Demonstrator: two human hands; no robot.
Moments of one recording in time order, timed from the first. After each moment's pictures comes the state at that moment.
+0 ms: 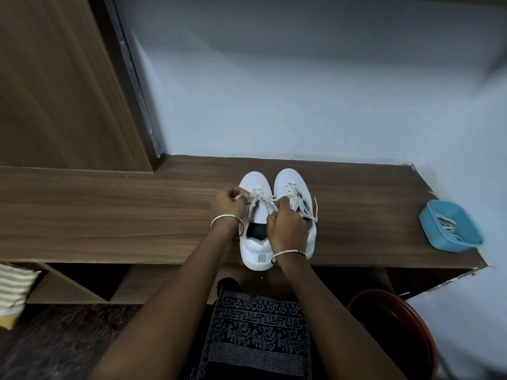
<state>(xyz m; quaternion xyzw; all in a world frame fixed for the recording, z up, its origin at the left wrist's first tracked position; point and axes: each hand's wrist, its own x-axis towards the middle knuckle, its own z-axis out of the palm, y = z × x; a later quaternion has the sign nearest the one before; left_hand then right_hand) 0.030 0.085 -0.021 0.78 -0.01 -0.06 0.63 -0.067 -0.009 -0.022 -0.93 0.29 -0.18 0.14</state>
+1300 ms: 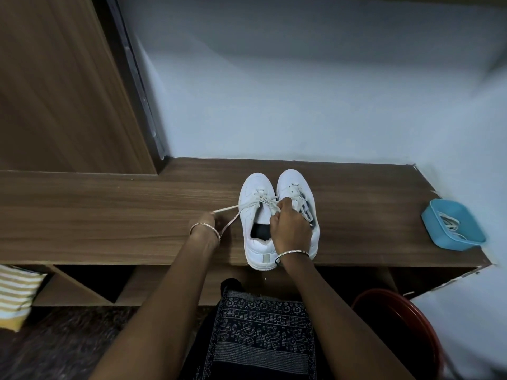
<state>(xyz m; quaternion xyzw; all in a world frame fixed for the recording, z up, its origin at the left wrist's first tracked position) 0.047 0.134 -0.046 0.59 0.30 -0.22 0.71 -0.064 -0.009 -0.031 -0.92 0.28 -0.20 0.16</state>
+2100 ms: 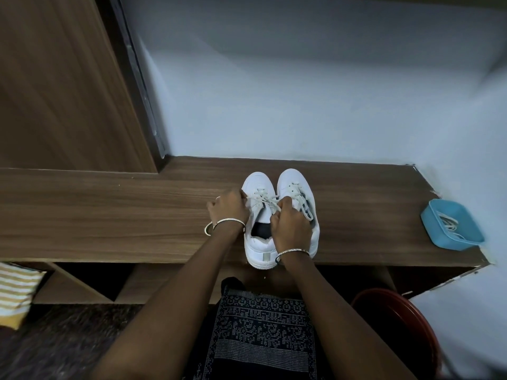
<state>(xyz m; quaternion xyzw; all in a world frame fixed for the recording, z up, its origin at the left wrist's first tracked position) 0.025 0.096 -0.011 0.96 -0.12 0.00 0.24 -0.064 -0.010 -0.032 -0.93 0.28 -0.20 0.15</state>
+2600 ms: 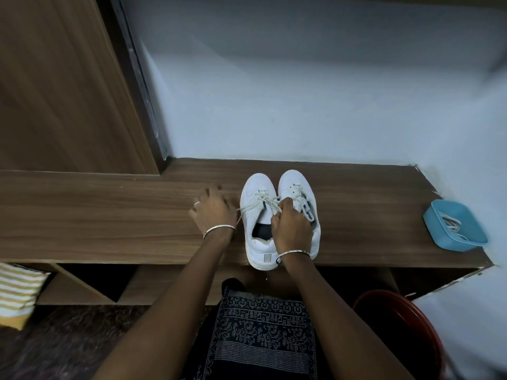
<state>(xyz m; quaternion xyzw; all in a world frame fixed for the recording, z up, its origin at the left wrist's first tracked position) 0.021 0.119 -0.014 0.95 -0.01 0.10 0.30 -0.065 -0.010 -0.031 -0.93 0.27 -0.20 0.17</state>
